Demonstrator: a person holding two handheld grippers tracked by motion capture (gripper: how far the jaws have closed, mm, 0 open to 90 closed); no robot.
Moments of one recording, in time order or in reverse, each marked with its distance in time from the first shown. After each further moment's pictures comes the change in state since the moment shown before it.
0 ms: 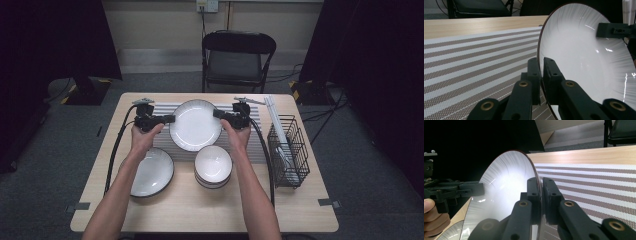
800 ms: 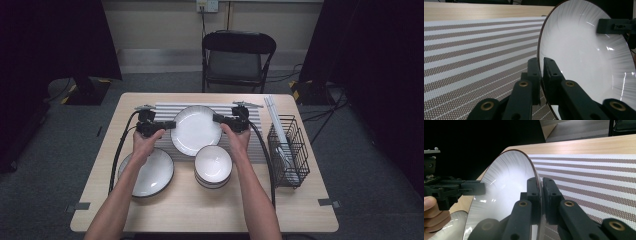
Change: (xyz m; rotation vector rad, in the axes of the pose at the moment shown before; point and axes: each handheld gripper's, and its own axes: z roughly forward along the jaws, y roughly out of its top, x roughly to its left) left arm 0.007 -0.020 0.011 0.040 0.008 -0.021; right arm -0.013 -0.013 0.010 0.049 0.022 -0.011
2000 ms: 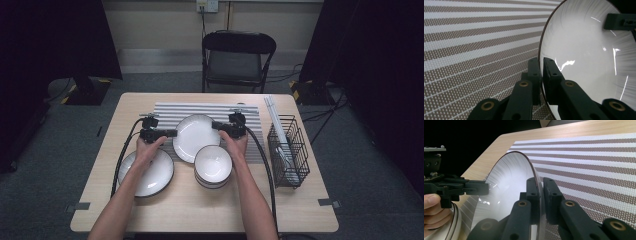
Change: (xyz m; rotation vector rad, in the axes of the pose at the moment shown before) left arm 0.021 -0.028 0.025 0.078 -0.015 -0.058; right arm -0.012 -0.025 0.018 0.056 -0.021 0.001
